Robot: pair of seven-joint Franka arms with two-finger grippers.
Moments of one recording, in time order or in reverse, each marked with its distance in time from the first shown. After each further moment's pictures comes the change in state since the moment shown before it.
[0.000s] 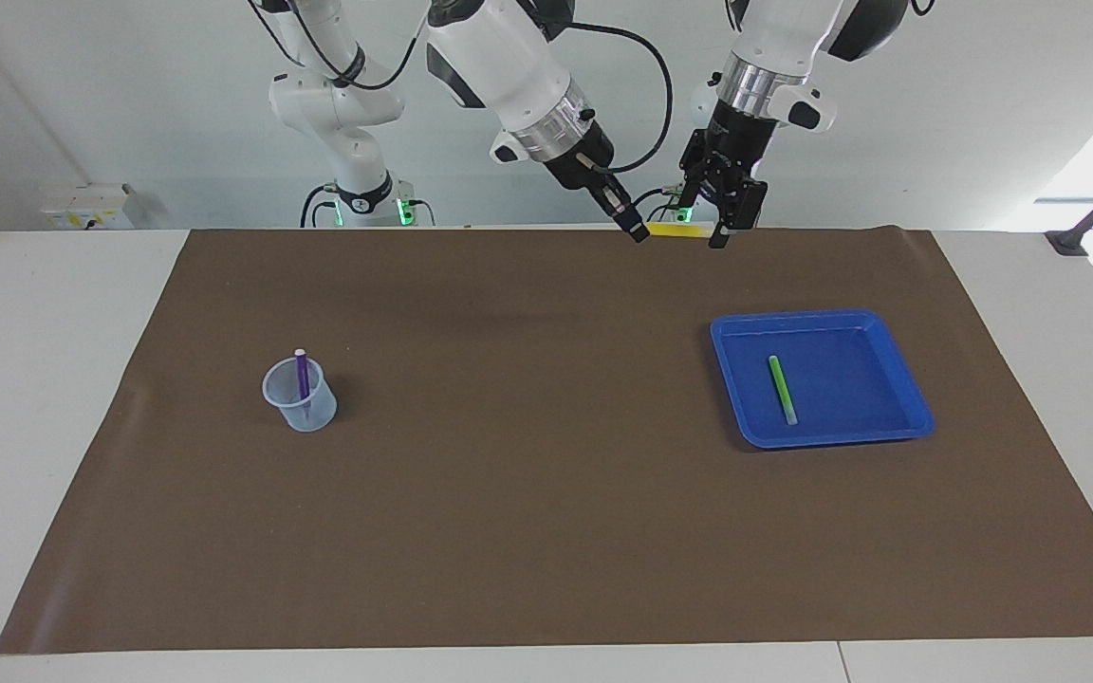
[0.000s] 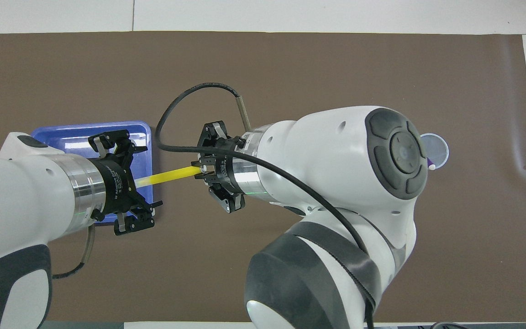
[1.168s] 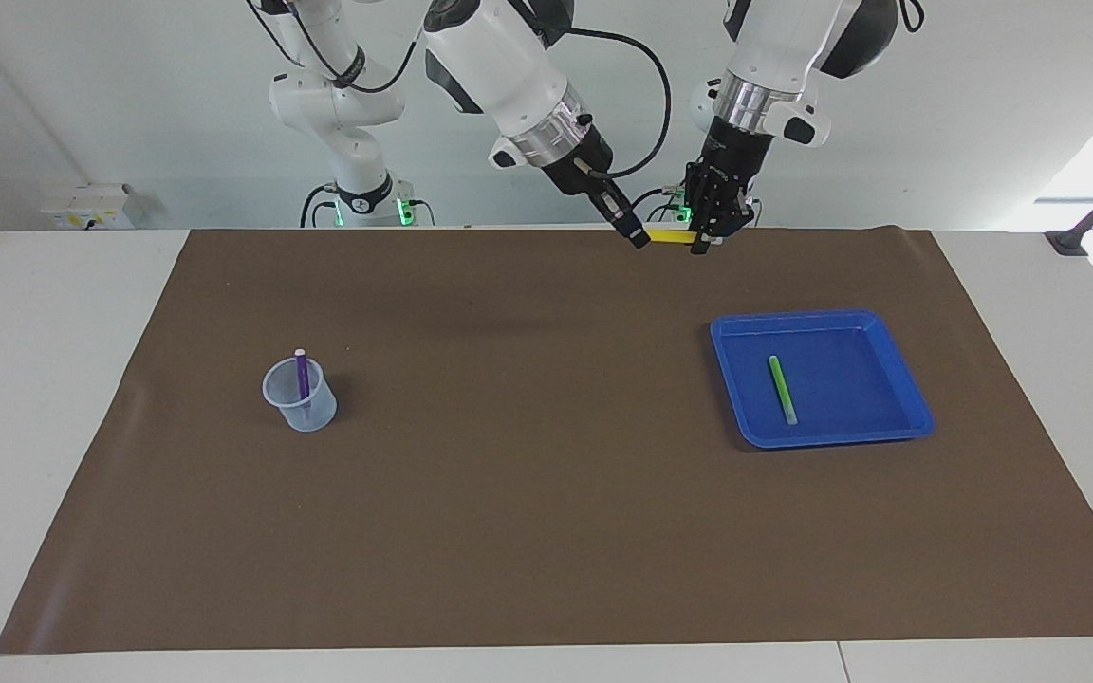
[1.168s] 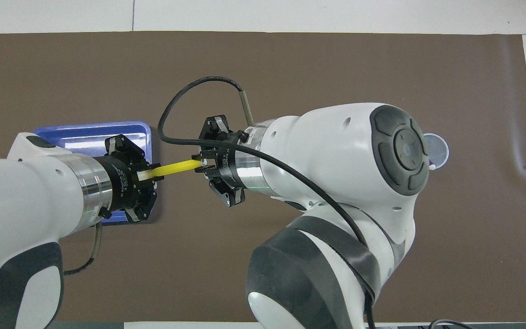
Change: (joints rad) left arm -0.004 -0.001 -0.004 -0.030 0.003 0.055 0.007; right arm -0.003 0.009 -0.001 0.000 0.000 0.031 0.000
